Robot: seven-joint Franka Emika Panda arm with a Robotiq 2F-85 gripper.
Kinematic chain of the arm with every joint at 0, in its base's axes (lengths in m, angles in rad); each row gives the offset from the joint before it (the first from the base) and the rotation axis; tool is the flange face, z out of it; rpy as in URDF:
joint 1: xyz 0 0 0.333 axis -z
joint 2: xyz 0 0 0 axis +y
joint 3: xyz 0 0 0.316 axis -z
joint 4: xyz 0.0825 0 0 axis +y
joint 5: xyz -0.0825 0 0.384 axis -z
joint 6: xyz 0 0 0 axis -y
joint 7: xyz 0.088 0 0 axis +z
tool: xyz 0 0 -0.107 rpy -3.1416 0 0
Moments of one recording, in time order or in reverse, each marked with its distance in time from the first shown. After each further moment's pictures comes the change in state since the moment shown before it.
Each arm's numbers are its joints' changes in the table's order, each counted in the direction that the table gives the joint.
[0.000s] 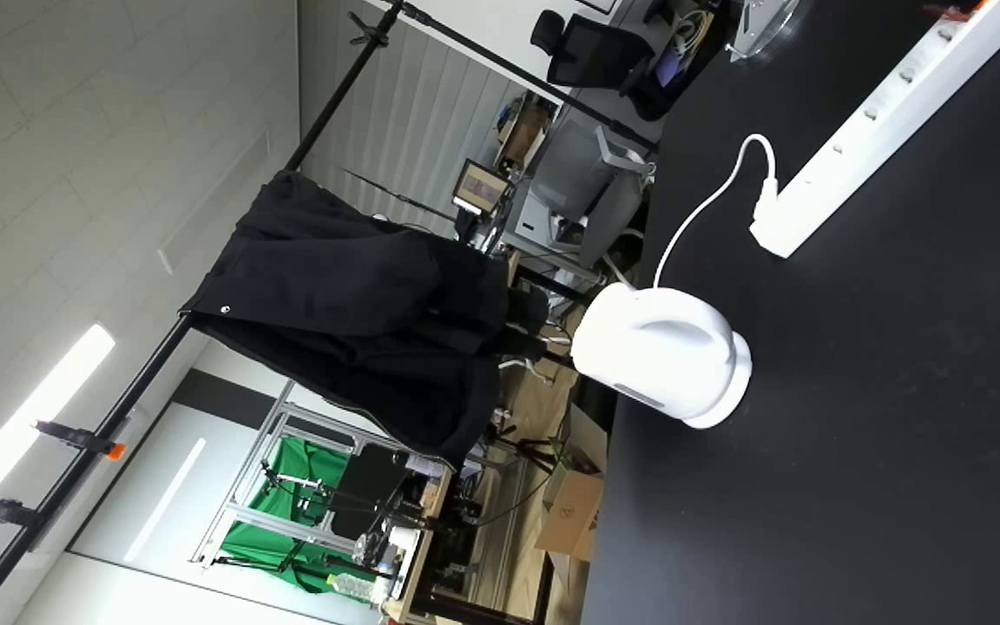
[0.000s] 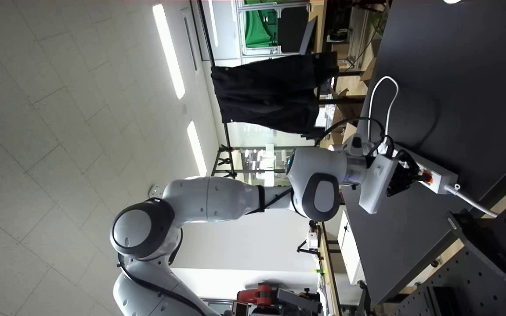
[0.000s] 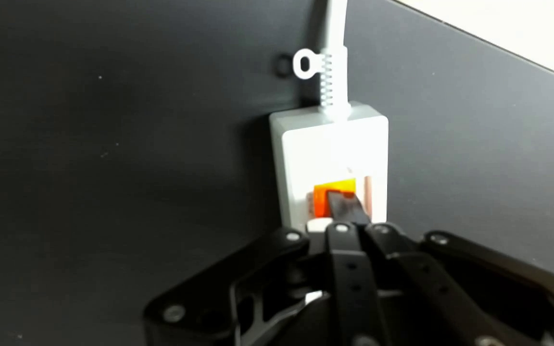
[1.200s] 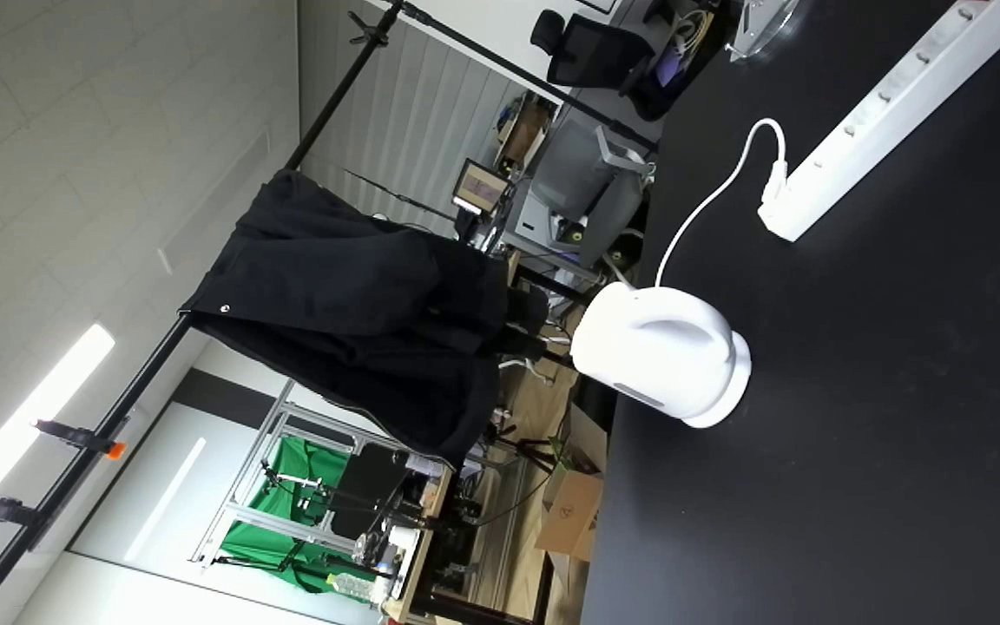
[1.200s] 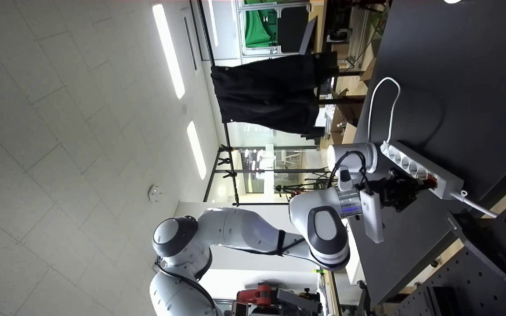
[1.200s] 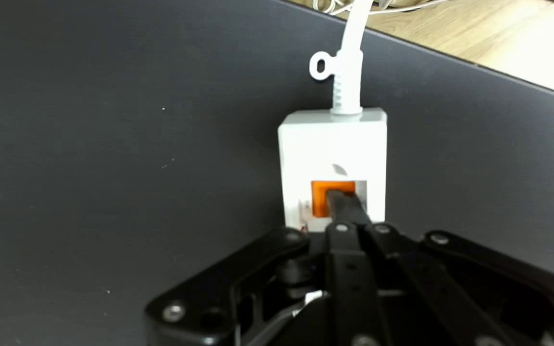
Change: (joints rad) arm -0.796 0.066 0.530 0.174 0.184 0.401 -0.596
